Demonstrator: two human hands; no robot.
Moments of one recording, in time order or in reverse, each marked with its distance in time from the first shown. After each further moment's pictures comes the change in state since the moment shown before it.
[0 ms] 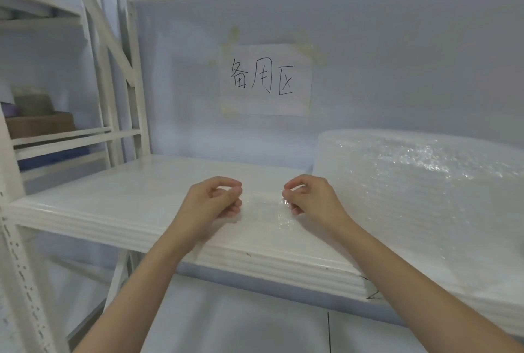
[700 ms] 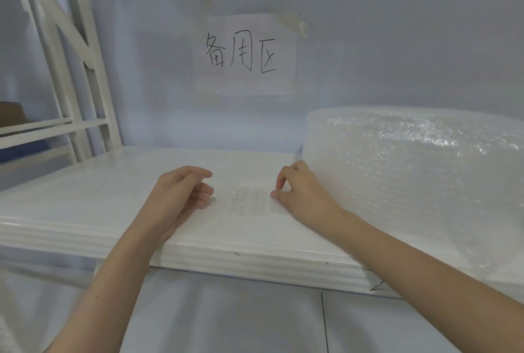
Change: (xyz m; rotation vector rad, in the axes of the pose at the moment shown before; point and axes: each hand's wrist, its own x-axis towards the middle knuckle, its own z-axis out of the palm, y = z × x) left_hand 0.043 -0.028 -0.015 -0.098 0.050 -0.115; right_hand 0.012 0.025 0.007 -0.586 -0.040 -0.160
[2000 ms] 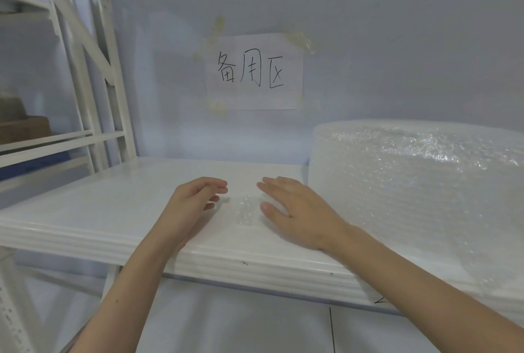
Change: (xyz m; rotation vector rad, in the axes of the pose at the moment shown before) left_hand -0.002 -0.003 -0.002 0.203 -0.016 0.137; right_hand -0.016 -0.018 -0.005 -0.220 -0.121 -0.310
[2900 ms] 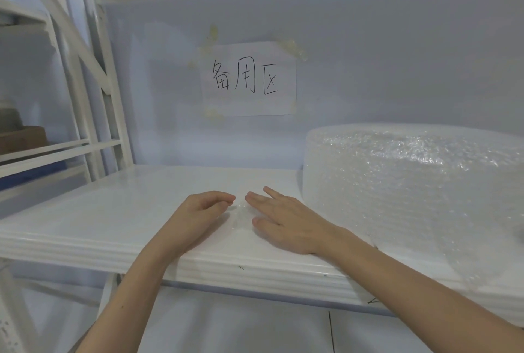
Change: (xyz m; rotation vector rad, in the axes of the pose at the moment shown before) left_hand -0.003 -0.001 0.004 0.261 -0.199 0.057; right_hand 0.004 -0.004 0.004 0.050 -0.229 -0.002
